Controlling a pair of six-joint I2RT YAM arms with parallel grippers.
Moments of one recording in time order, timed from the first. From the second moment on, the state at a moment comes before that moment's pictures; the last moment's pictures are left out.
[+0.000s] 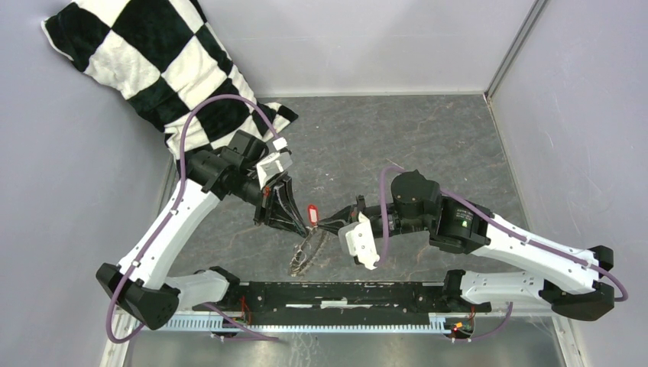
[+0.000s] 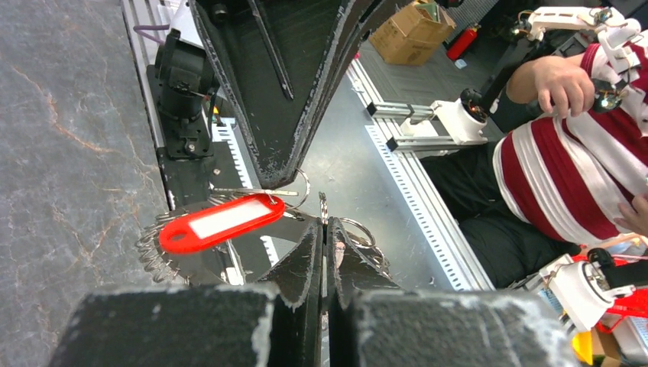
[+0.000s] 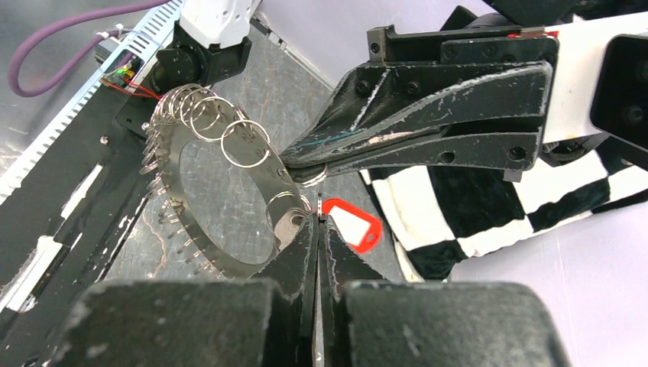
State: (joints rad) left arm -0.51 1.18 1.32 -1.26 1.52 0.67; right arm 1.20 1.04 1.20 -0.39 -0.43 -0.84
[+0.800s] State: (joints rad) left arm -0.49 1.24 1.38 -1.46 1.52 0.83; right arm 1.23 1.05 1.20 -0.43 -0.42 -0.87
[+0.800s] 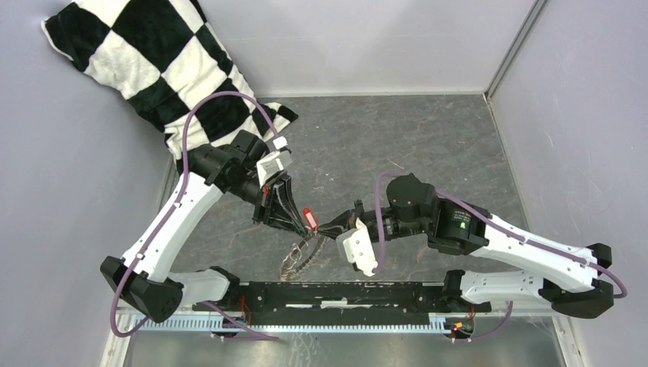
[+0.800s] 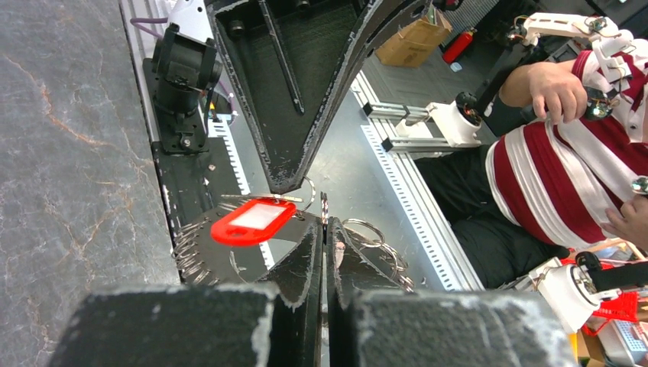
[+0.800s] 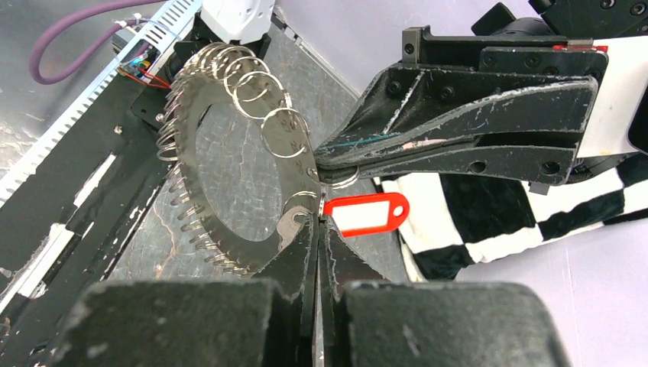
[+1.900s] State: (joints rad) left arm -0.48 1.25 1.38 -1.47 1.47 0.82; right arm 1.24 1.08 1.23 -0.45 -0.39 -0.85
